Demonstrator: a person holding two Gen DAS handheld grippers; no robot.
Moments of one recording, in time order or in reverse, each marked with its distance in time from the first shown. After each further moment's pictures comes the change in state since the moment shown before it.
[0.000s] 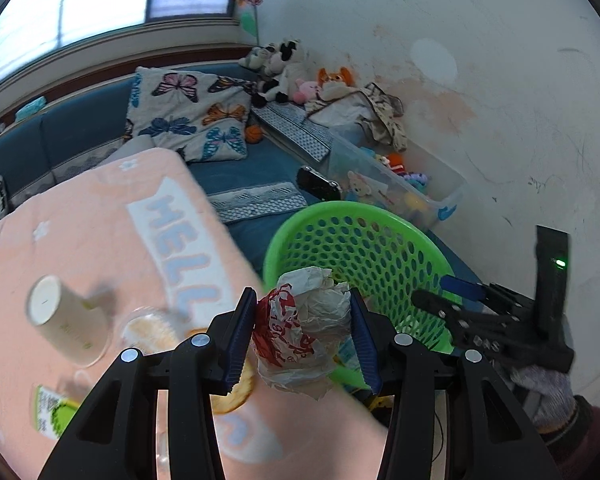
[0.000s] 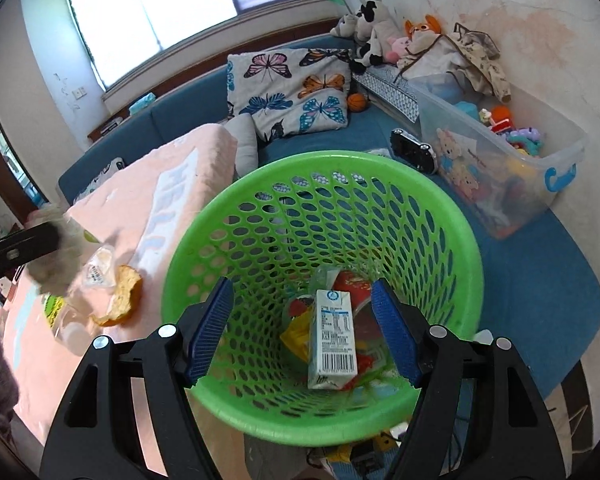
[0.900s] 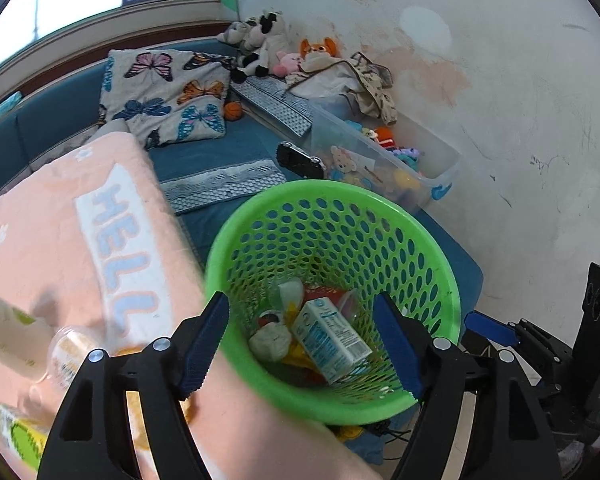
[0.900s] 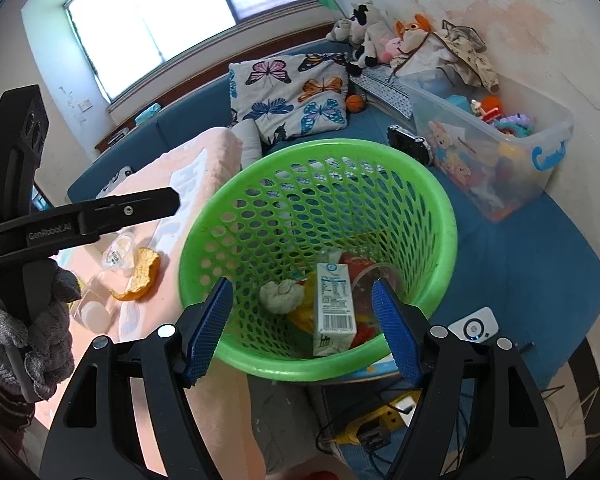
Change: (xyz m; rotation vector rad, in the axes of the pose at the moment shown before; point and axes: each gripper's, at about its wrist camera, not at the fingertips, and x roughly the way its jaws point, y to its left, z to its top) left arm 0.050 -0.030 0.009 0.006 0.074 -0.015; right arm -0.033 -0.006 -0.029 0.034 -0.020 0.031
